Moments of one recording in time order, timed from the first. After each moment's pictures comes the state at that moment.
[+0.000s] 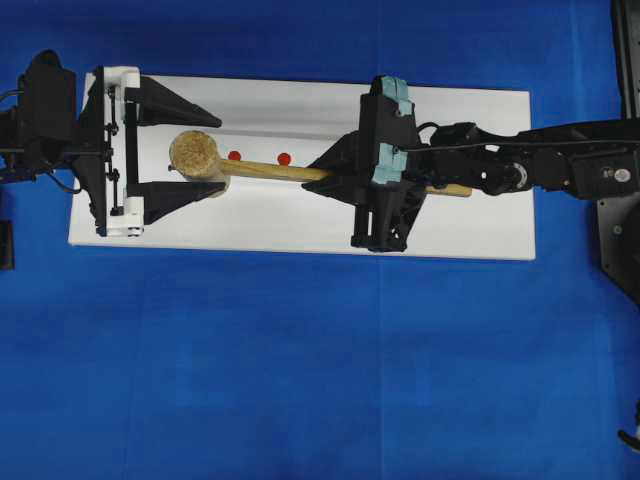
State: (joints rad) left arm 0.09 -0.38 1.05 -0.02 -0.48 0.03; right arm -0.05 -0.07 0.65 0.85 -0.09 -0.68
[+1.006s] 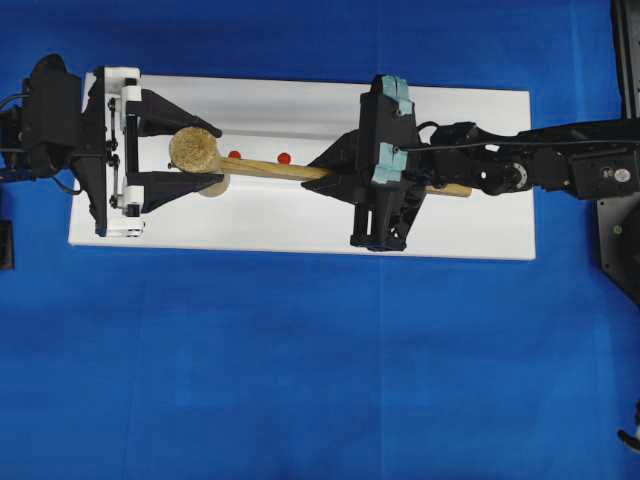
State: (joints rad) left arm 0.09 -0.39 1.05 -0.02 -0.43 0.06; right arm -0.05 -0.07 0.65 0.85 -0.10 -0.68
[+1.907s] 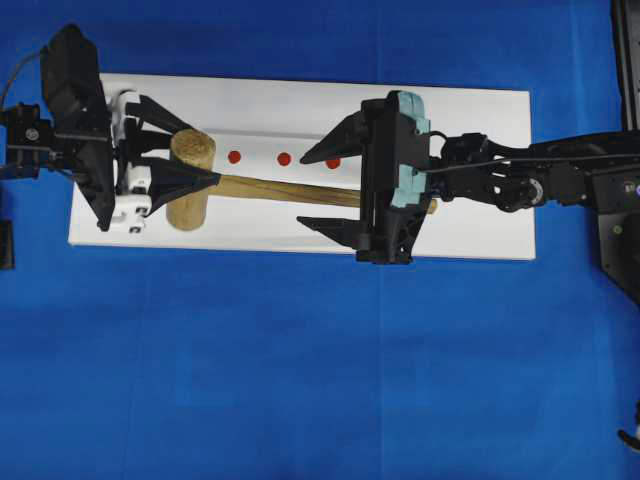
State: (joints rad) left arm 0.10 -0.41 1.02 -0.02 -0.23 -0.45; right arm 0.01 -0.11 0.66 0.84 -0.15 -0.71
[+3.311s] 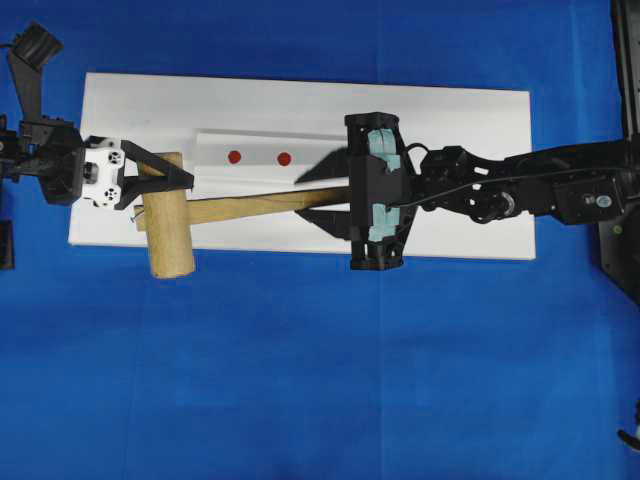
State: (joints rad) left arm 0.05 -0.54 1.07 -0.02 -0.14 -1.18; right arm 0.02 -0.02 0.65 0.83 -0.19 -0.86
